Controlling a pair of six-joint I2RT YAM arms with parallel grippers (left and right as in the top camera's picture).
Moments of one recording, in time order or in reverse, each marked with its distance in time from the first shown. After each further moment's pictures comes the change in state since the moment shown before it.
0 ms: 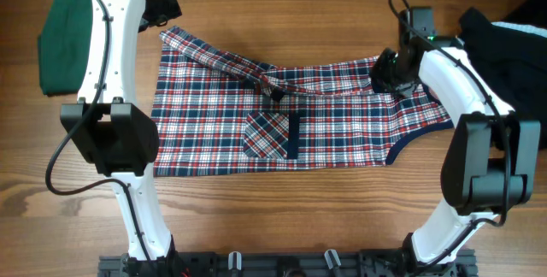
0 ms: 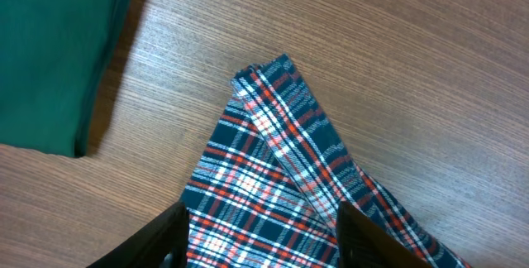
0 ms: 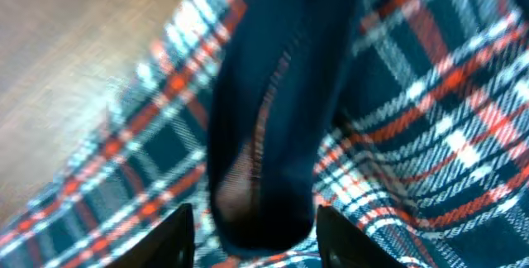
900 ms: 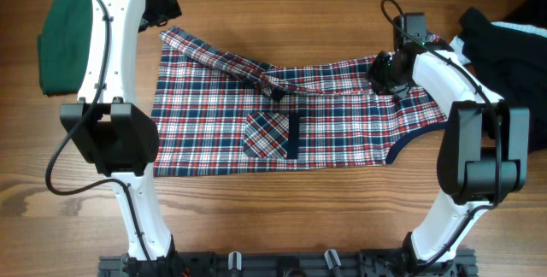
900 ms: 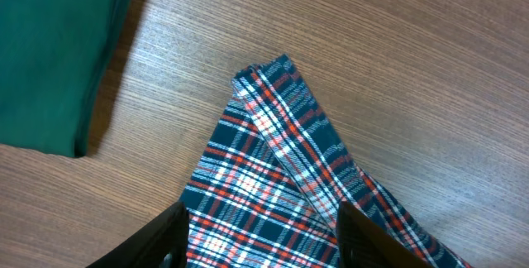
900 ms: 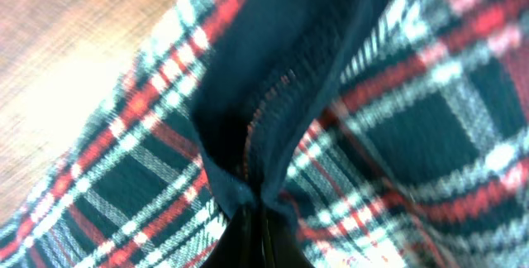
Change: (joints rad) left arm 0.000 0.000 0.000 0.000 0.000 0.000; right arm 0.000 0.070 -0.021 0.144 -0.009 -0.033
